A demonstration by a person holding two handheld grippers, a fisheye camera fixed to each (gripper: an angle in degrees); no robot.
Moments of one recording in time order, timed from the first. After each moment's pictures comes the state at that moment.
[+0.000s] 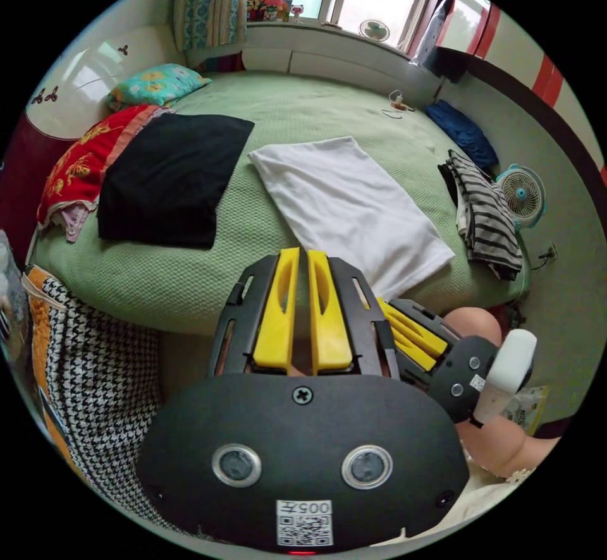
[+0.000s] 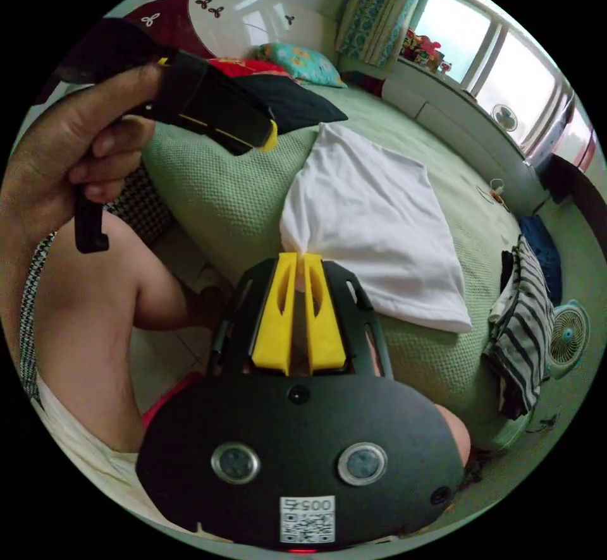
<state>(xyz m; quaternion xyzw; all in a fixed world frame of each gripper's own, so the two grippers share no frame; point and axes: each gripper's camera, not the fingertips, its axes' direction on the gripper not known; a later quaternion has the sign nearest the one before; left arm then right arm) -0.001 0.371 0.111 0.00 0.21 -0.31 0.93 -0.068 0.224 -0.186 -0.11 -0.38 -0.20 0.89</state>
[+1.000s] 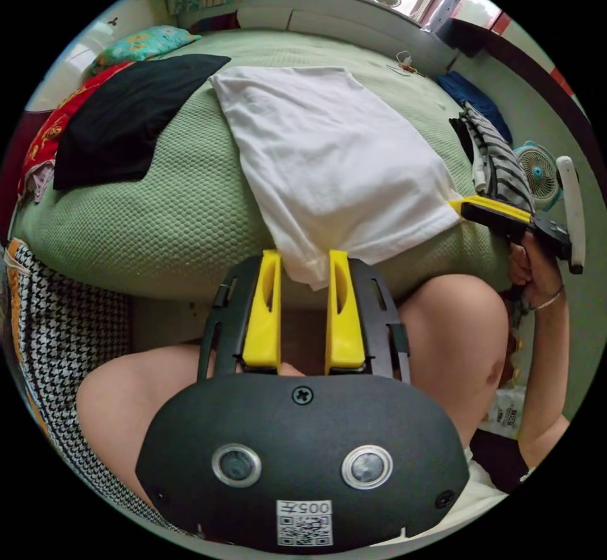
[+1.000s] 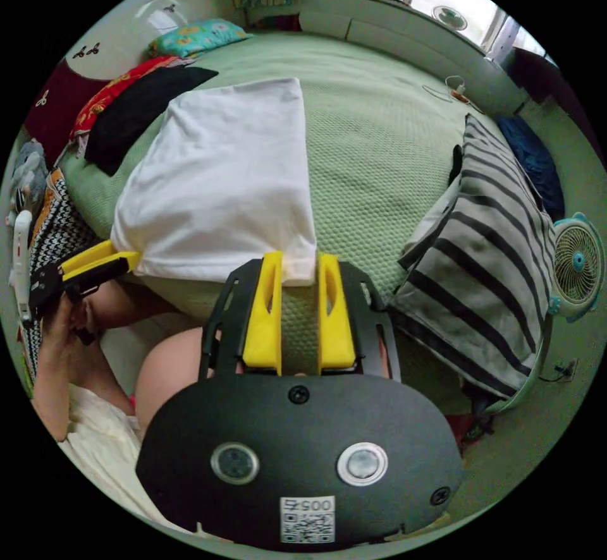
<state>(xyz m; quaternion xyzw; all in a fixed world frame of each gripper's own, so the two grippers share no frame) 0.102 0.373 0.142 -0.08 0.24 -0.30 0.92 0.131 0.140 -0.010 -0.26 -0.36 -0.12 0.89</state>
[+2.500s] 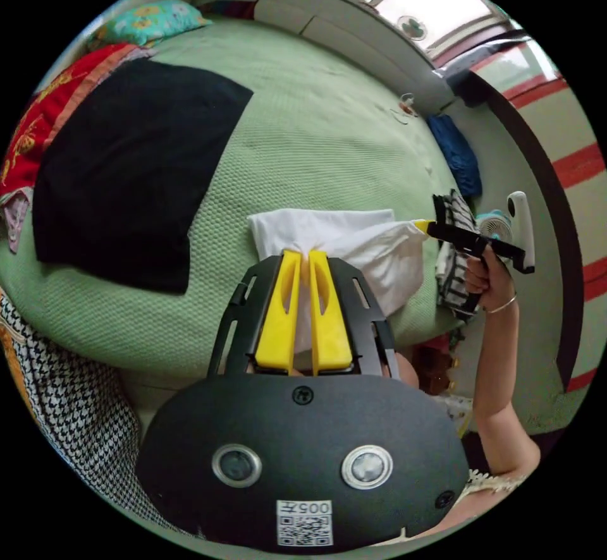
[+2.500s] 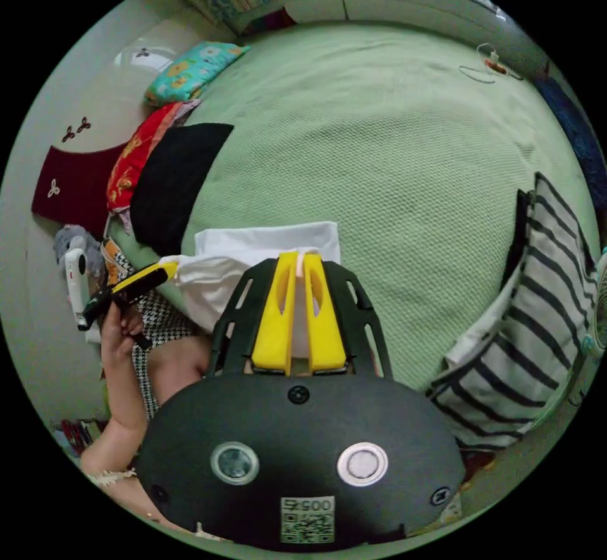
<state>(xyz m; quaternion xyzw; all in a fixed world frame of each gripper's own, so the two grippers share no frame) -0.182 0.302 0.228 -0.10 0.35 -0.36 0.86 0.146 -0.115 0.150 -0.38 -0.45 -0.03 0.81</state>
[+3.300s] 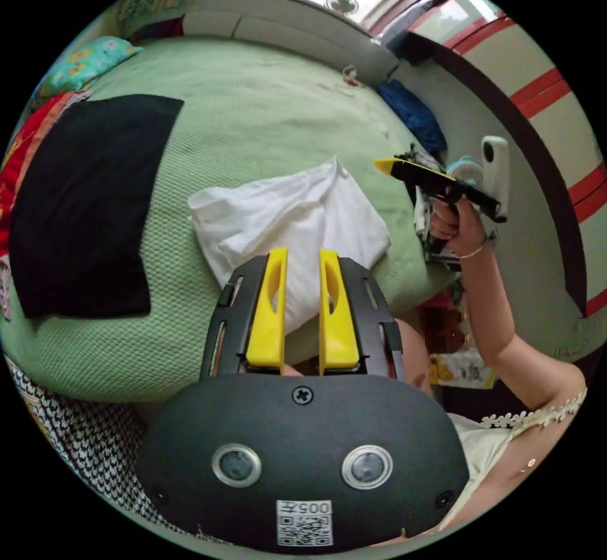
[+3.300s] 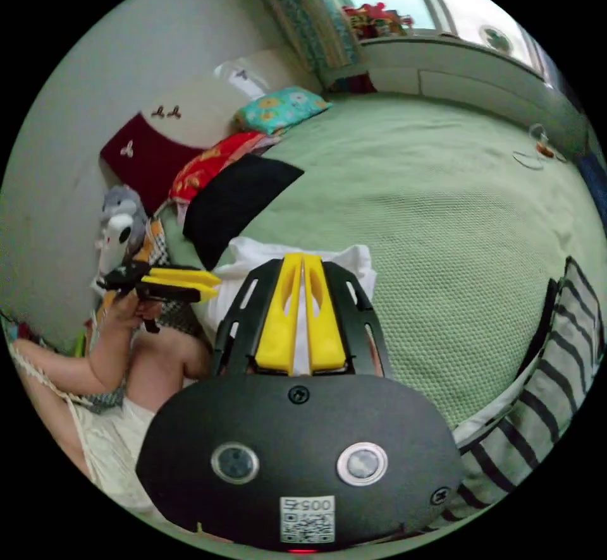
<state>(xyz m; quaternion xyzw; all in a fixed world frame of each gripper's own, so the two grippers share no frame) -0.177 0.266 0.238 -0.05 0.37 -0.24 0.90 0.134 -0.095 0.099 -0.17 -0.56 -0.11 0.80</state>
